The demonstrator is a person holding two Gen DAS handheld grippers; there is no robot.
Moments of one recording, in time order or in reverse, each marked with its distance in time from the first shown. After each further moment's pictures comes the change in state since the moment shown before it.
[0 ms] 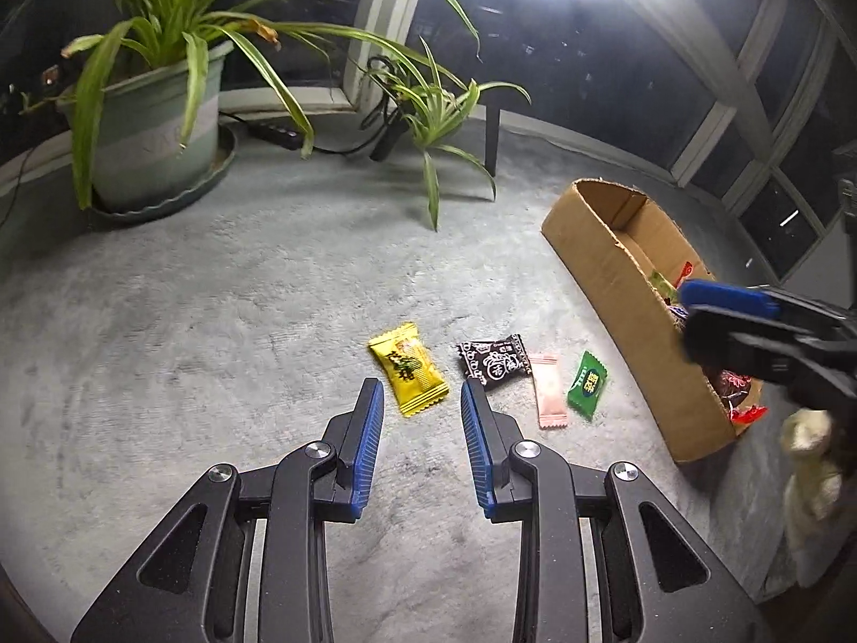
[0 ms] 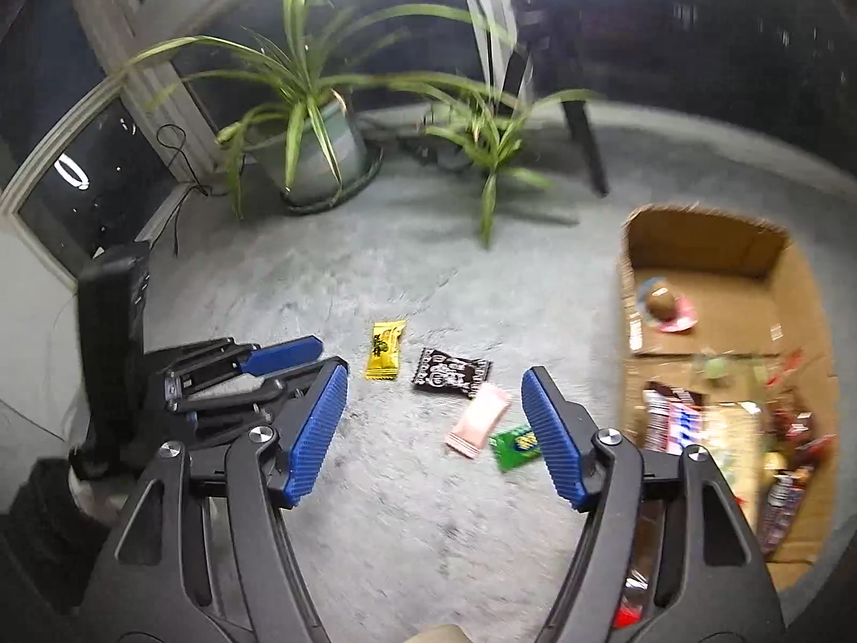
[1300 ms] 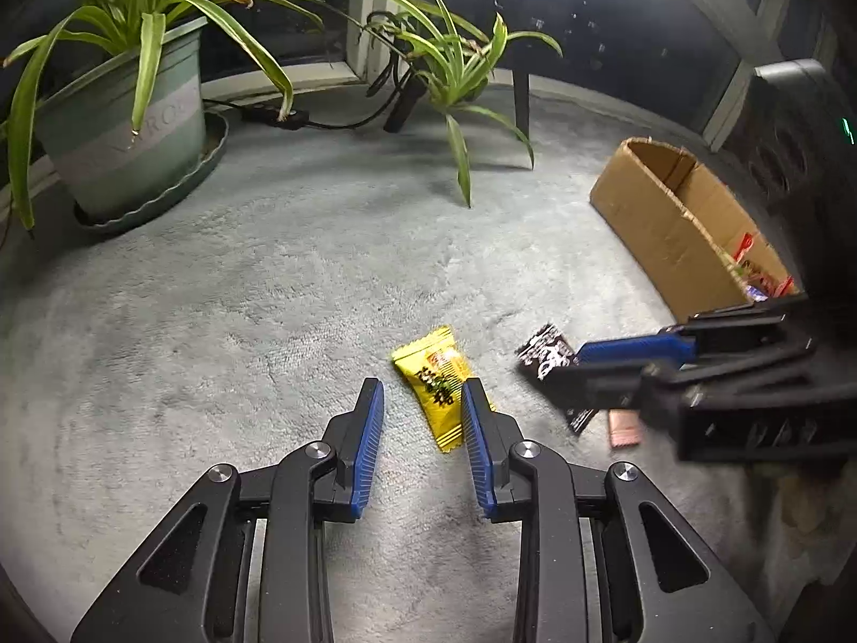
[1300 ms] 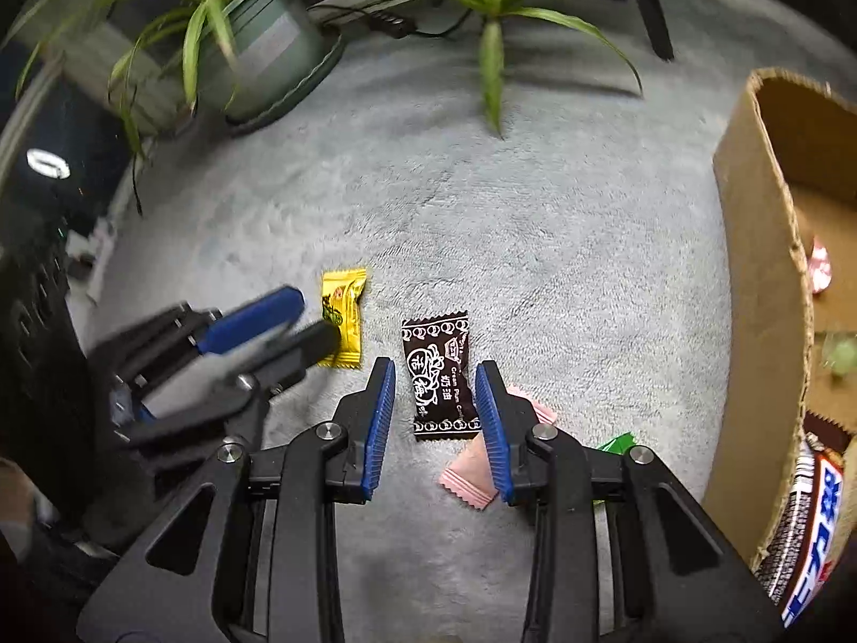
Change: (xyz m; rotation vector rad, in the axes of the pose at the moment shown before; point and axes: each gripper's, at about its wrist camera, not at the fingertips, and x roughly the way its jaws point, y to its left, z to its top) left arm 0.036 0.007 0.008 0.053 0.042 0.095; right arm 0.095 -0.009 0.004 0.013 0.254 0.008
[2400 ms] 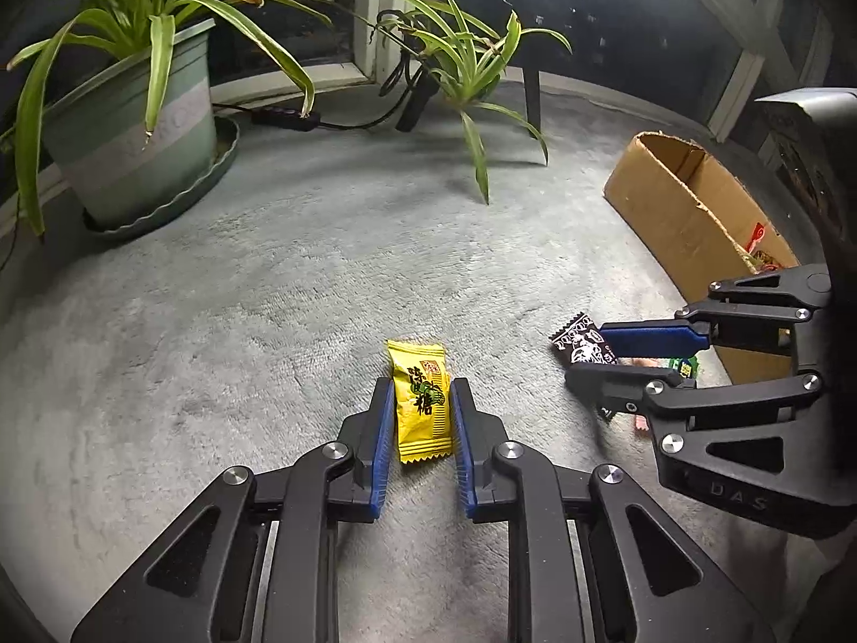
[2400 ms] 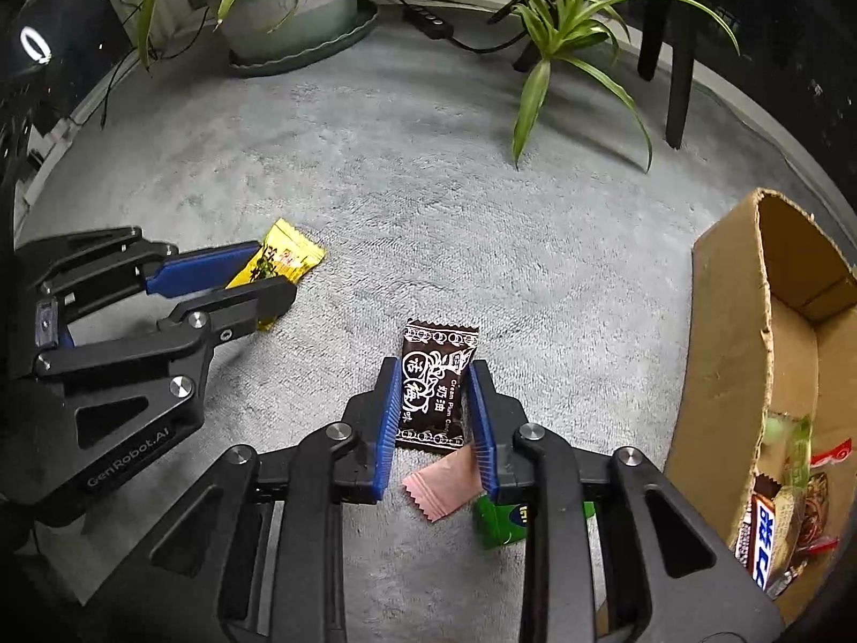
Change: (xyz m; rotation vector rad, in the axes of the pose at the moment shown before) left arm 0.004 0.006 -0.001 0.030 0.002 0.043; right arm 0.001 0.026 -0.004 -0.191 -0.027 -0.195
